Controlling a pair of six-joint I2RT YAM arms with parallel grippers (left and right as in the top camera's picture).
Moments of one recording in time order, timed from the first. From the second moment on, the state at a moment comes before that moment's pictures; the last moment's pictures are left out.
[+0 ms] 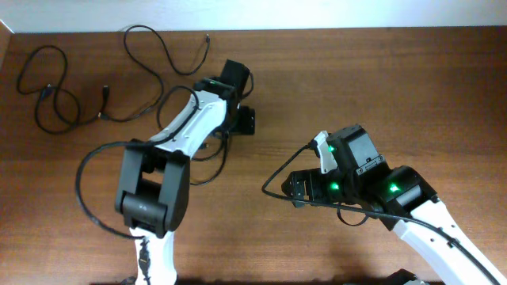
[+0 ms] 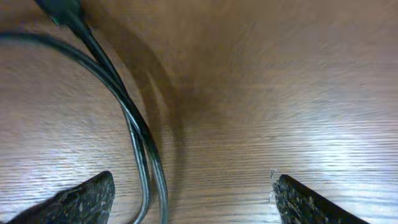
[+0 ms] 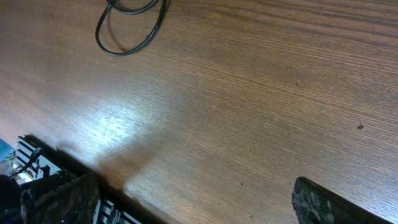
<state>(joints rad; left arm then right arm) -0.35 2.11 1.59 -0.86 -0.04 -0.34 0.52 1.19 1.02 -0.88 -0.31 0.41</state>
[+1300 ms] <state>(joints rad) -0.22 1.85 1.49 -1.05 -0.11 -0.34 0.52 1.19 1.02 -0.88 -0.31 0.41</state>
